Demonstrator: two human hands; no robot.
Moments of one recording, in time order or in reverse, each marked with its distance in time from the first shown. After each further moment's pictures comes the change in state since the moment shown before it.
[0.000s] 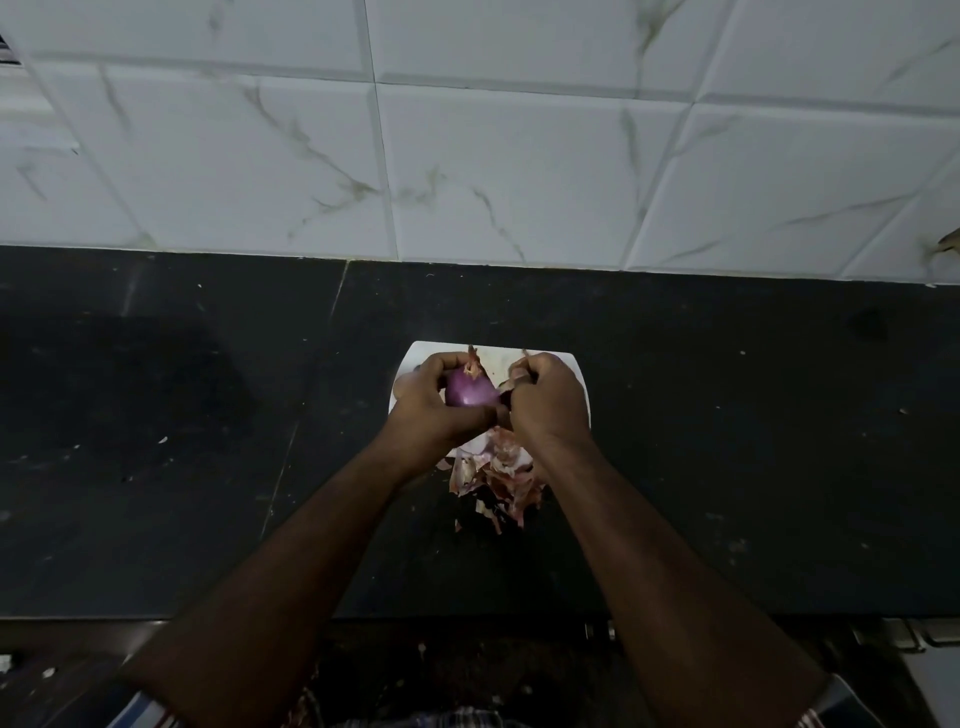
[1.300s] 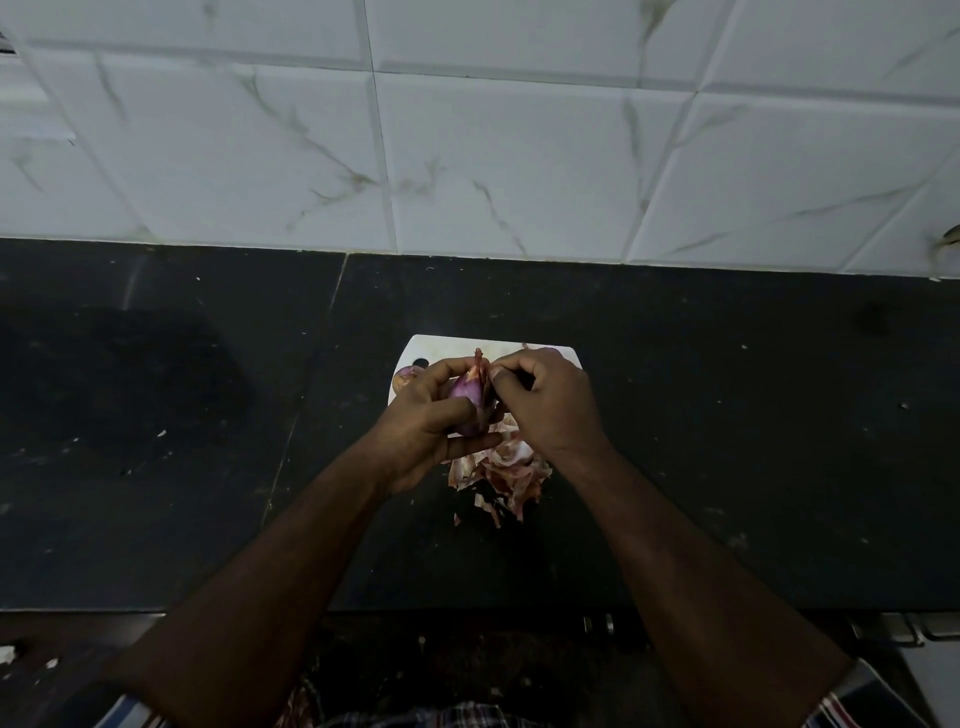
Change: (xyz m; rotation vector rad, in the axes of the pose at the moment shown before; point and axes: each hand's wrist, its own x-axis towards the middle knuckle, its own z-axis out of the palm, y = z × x) left_hand -0.007 0.002 -0.005 -0.362 -0.208 -0.191; right_hand 0.001 0.014 -0.014 -0.120 -0.099 -0.459
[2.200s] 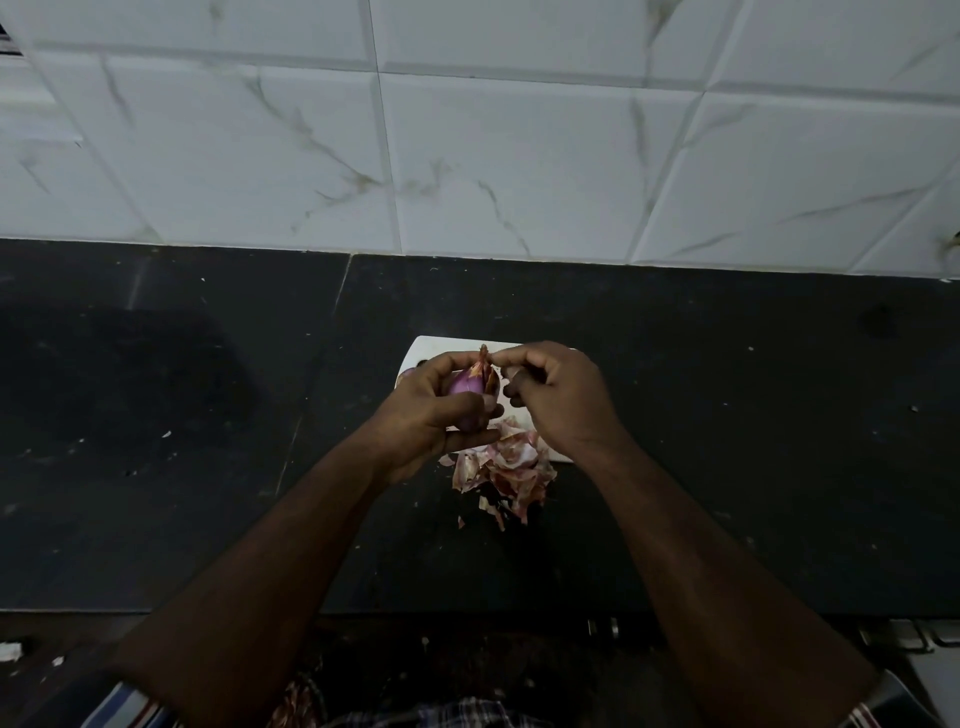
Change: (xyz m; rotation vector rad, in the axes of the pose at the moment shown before) left_hand 0.005 0.009 -0.004 0.044 0.005 0.005; right_hand 0.006 -0.004 -0.012 0.113 -0.092 0.011
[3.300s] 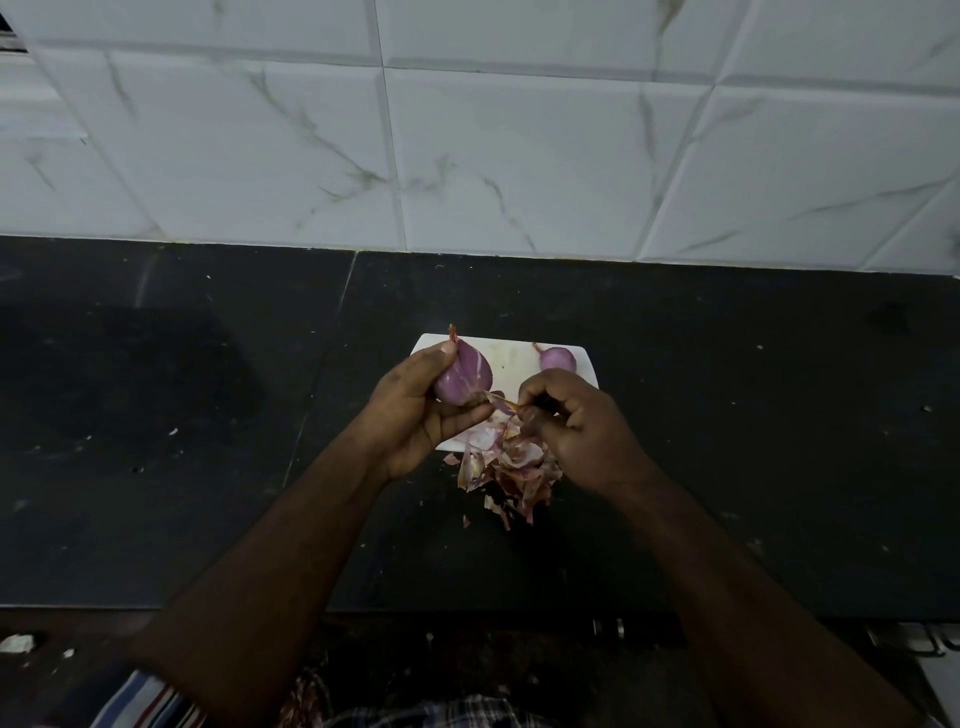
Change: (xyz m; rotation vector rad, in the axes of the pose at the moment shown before) left_hand 0.005 0.003 -0.013 -0.341 0.132 -0.034; right_hand -0.028 0.020 -0.012 0.011 -0.113 -0.145
